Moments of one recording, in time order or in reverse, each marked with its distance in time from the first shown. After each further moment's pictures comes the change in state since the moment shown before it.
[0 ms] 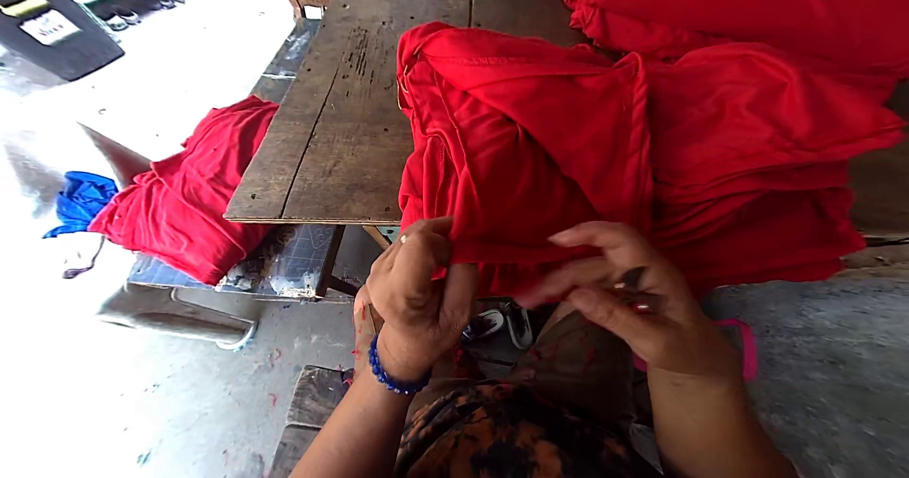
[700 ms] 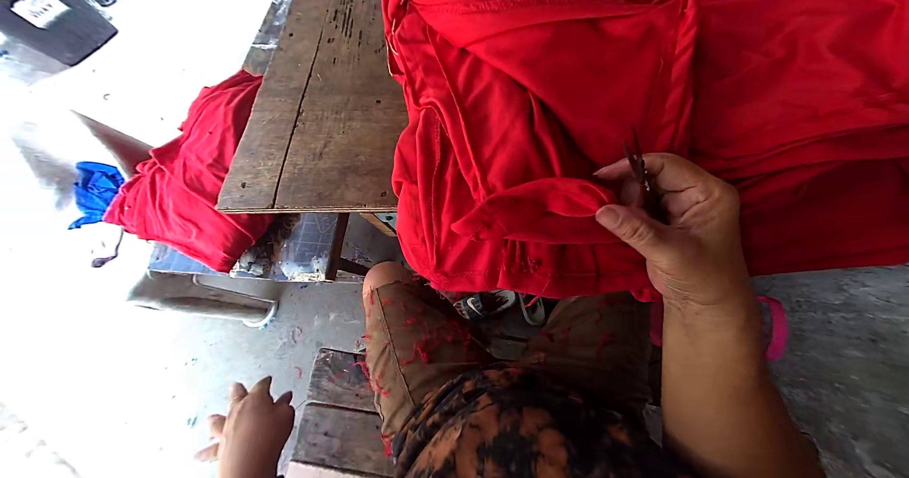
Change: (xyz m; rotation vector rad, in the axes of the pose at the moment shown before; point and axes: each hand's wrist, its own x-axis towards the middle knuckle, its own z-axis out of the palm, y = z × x) left_hand -0.154 -0.003 -0.220 0.924 -0.575 -1.440; right_hand 0.018 0.032 -0.030 -0.223 0.453 0.062
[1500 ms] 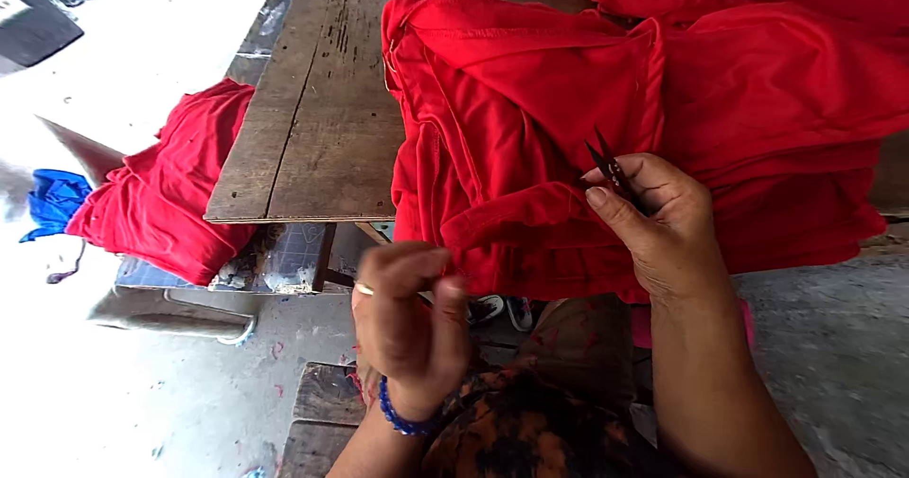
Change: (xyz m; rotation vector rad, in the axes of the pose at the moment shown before) left_hand -0.046 0.252 0.010 -1.063 0.492 1.204; right_hand 0.007 -0.014 0.004 -0.136 0.024 0.053
